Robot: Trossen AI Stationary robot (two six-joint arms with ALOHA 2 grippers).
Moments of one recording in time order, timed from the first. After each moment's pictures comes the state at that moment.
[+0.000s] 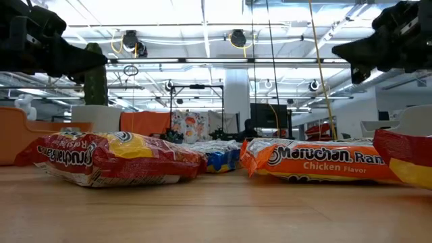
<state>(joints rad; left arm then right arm) 0.05 0.01 0.01 0.01 -0.03 0.05 -0.06 0.02 0.02 0.13 0.00 0.10</state>
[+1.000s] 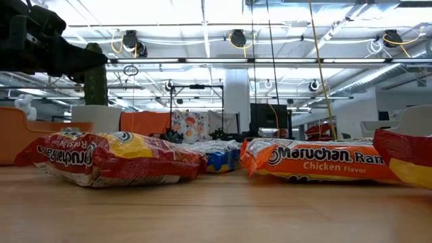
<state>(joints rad) 0.05 0.01 0.01 0.03 -0.03 0.05 -0.05 0.71 1.00 -0.41 0.06 0.11</state>
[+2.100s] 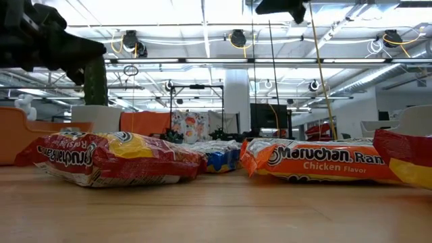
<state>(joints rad) 0.03 0.01 0.01 0.11 -0.01 -0.15 0.10 1.19 1.05 -0.35 0.29 0.21</state>
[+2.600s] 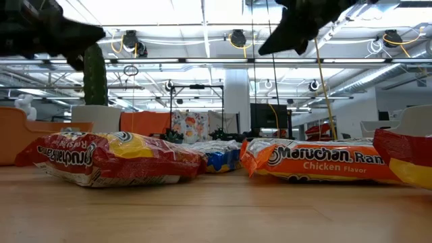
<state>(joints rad) 0.03 0.05 0.10 0.13 -0.03 -0.10 0.10 1.21 0.83 -0.21 0.29 0.19</state>
